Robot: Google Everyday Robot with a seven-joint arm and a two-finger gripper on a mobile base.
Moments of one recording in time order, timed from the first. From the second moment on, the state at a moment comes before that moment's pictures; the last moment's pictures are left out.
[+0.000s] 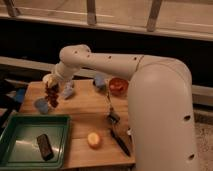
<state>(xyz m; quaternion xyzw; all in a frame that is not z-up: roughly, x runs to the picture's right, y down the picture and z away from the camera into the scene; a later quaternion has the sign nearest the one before) -0.262 -0.035 0.744 -0.39 -0.08 0.64 0.66</state>
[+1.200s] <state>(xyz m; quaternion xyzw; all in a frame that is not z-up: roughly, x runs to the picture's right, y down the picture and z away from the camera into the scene) -0.364 -0.048 0.787 -0.39 -0.13 0.57 0.71</state>
